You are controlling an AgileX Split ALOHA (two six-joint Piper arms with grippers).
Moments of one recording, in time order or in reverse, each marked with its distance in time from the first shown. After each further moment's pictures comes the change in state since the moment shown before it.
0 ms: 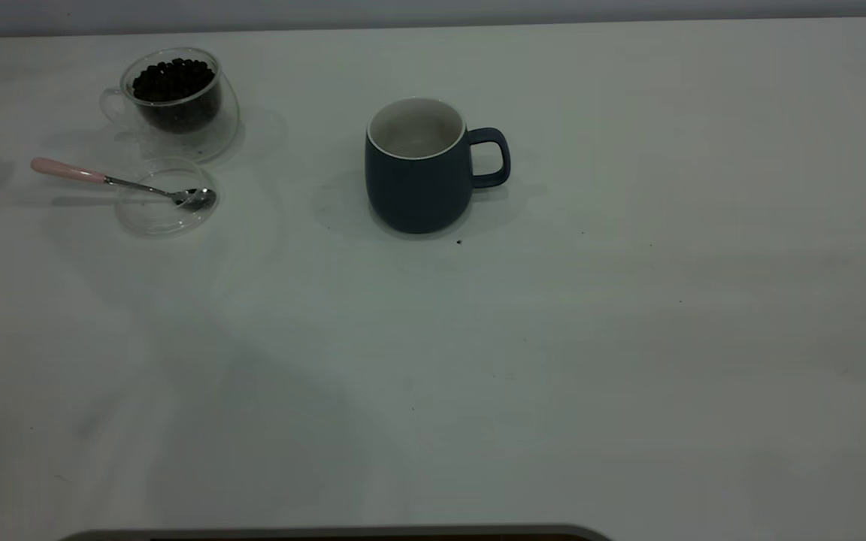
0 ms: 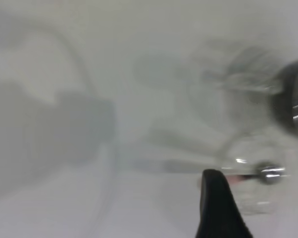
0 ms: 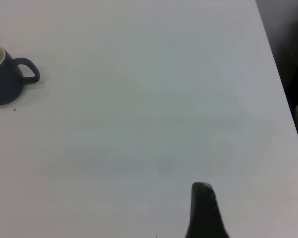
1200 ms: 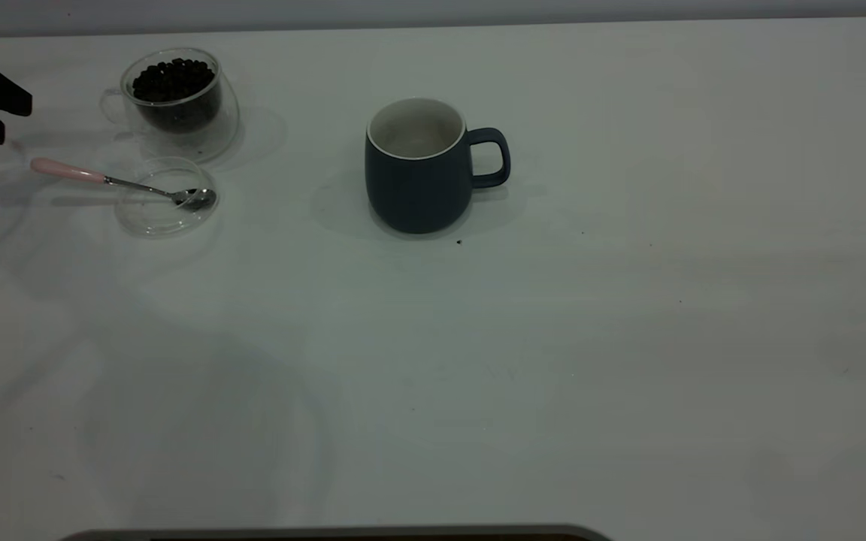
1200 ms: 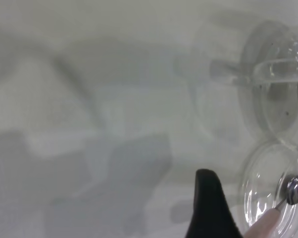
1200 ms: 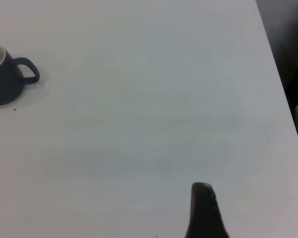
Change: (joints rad) left arm -0.004 0.229 -0.008 -0.282 -0.014 0.328; right arm 0.000 0.000 0.000 0.000 0.000 -0.001
